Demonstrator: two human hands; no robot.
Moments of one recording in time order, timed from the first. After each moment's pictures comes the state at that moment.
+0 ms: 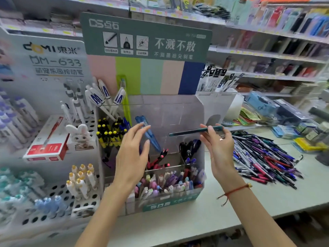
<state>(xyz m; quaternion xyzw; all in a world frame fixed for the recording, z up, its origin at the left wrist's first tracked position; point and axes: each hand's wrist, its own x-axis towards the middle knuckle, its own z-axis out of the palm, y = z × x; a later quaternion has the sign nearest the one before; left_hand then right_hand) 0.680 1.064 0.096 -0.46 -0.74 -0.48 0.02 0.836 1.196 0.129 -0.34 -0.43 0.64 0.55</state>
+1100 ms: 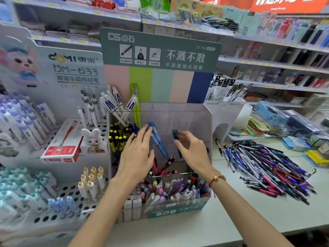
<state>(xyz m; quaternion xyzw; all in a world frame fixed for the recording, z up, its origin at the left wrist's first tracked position) 0.656 1.068 0.098 -0.52 -0.81 -0.25 0.08 0.785 1.208 0.096 -0.34 -0.85 0.26 0.30</state>
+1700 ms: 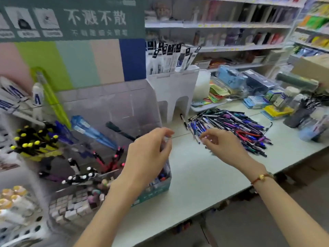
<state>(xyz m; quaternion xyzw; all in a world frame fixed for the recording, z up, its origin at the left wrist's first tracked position) 0.793 1.145 0.124 -0.61 -0.72 -0.32 -0.07 0.985 1.288 0.090 -0.48 -0.83 0.22 0.19</state>
